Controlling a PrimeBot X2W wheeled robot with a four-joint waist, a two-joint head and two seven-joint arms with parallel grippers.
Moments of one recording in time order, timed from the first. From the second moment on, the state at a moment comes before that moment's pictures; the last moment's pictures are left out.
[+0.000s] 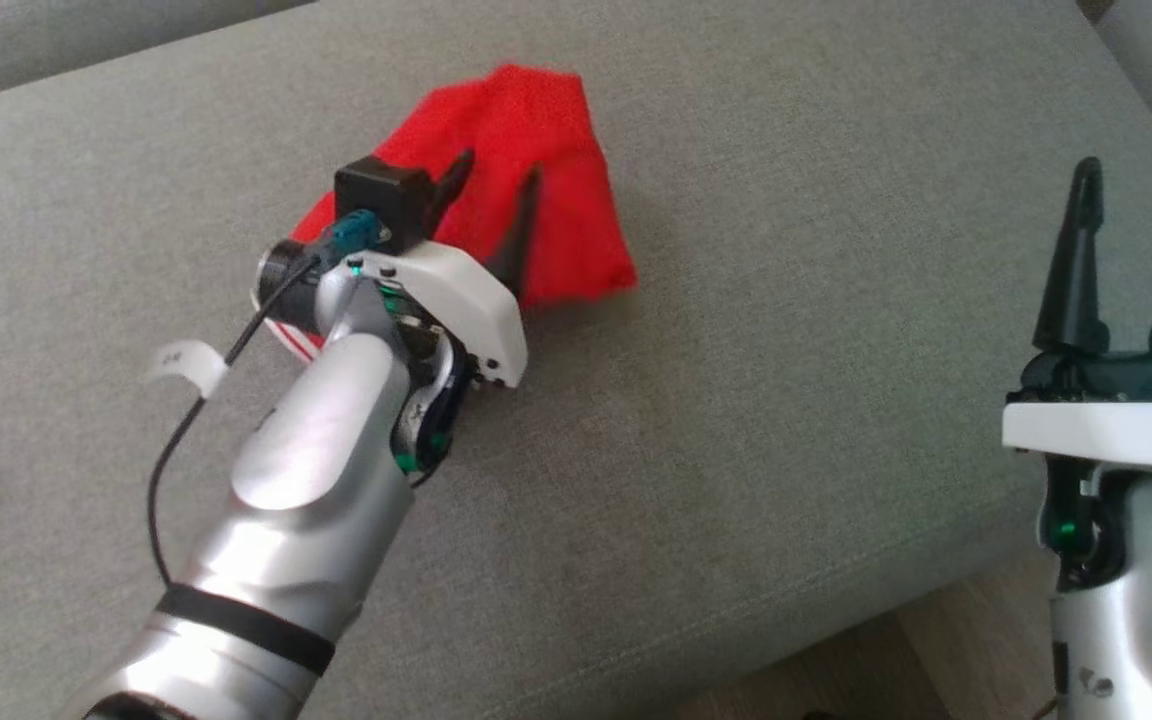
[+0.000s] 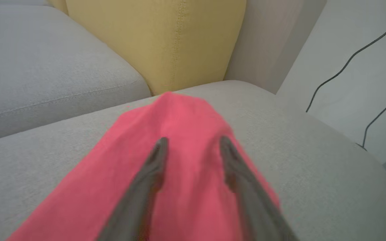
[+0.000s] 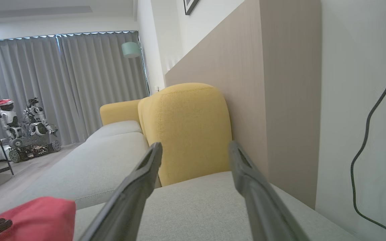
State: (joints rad) left arm -0.72 0.04 -0.58 0.62 -0.45 0.04 -0.10; right arm -0.25 -0.05 -0.09 0.05 0.24 0.13 -0.25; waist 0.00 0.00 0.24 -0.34
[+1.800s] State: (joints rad) left arm -0.14 0.05 -0.29 0.23 -0.36 0.09 -0.25; right arm -0.31 -0.05 0.28 0.34 -0.07 0.13 -0.11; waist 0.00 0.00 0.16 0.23
